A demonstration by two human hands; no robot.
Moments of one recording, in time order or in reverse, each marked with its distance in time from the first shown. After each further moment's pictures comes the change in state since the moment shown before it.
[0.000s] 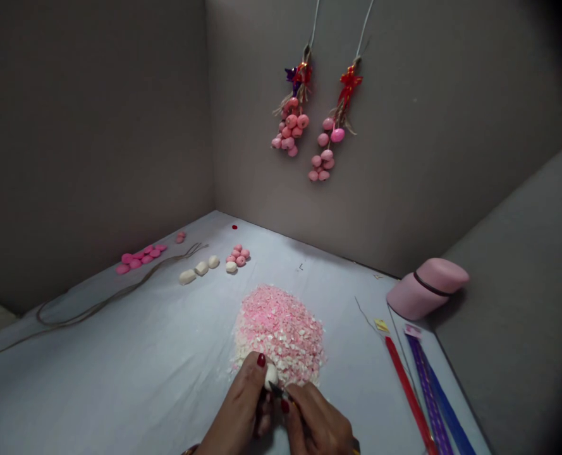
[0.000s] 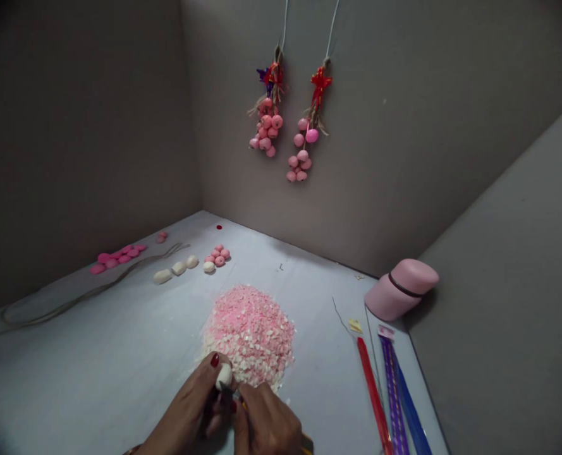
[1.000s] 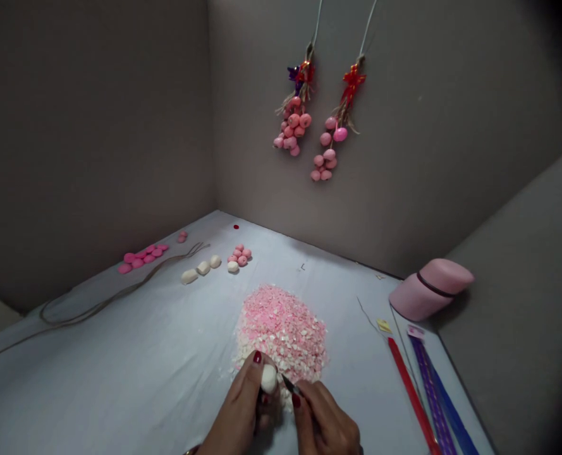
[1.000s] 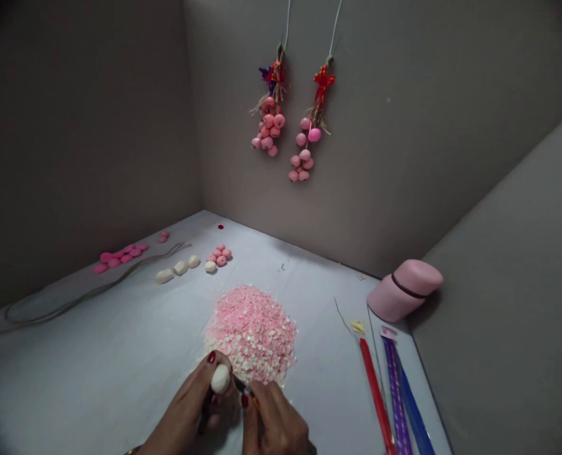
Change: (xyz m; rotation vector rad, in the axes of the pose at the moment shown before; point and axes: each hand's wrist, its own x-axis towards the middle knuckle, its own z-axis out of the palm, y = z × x) left_hand -0.005 0.004 0.003 0.038 0.107 0.042; right_hand -0.012 0.009 0.003 0.035 0.087 0.099
